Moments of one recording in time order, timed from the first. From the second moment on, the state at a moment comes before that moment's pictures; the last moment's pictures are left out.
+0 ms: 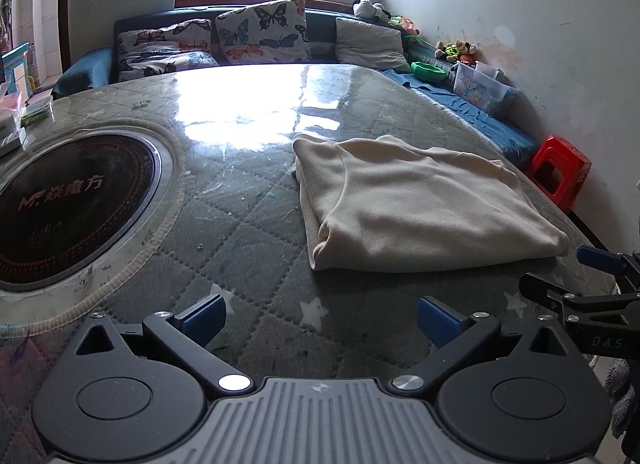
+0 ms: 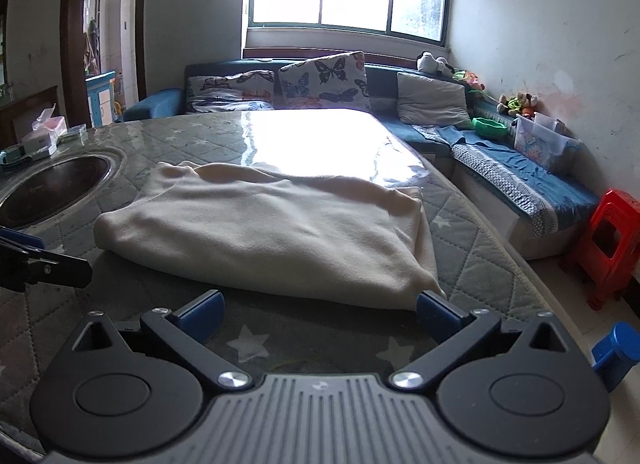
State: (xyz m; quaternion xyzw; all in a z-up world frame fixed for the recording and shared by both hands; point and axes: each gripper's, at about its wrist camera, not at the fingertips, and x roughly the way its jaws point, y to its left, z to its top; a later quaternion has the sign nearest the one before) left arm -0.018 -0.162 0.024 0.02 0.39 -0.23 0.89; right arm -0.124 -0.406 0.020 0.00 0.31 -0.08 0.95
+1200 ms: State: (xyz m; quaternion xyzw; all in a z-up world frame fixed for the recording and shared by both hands) left arm -0.061 -0.181 0.024 0.08 0.36 -0.25 0.90; right arm -0.152 -0.402 0.013 0.02 0.31 -0.09 0.95
